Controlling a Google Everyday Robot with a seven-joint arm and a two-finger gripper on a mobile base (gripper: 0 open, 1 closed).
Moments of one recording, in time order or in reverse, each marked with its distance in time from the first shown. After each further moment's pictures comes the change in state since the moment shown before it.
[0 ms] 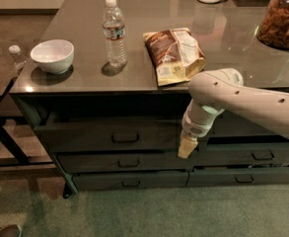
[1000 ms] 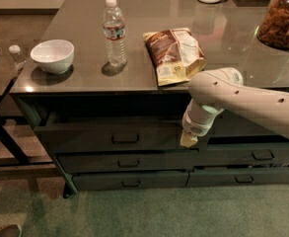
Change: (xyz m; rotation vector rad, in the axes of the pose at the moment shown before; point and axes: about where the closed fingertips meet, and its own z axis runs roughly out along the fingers) arm 0.000 0.000 0.000 0.000 0.000 0.000
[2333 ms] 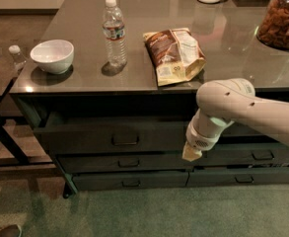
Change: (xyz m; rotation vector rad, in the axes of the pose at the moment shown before) arm 0.013 0.054 -0.010 -0.050 -0.027 0.025
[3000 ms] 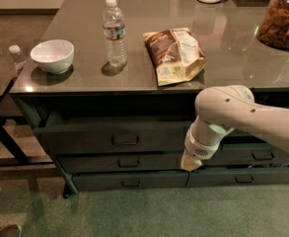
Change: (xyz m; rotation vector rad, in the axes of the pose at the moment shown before) arm 0.001 0.032 0.005 -0.058 0.004 -0.042
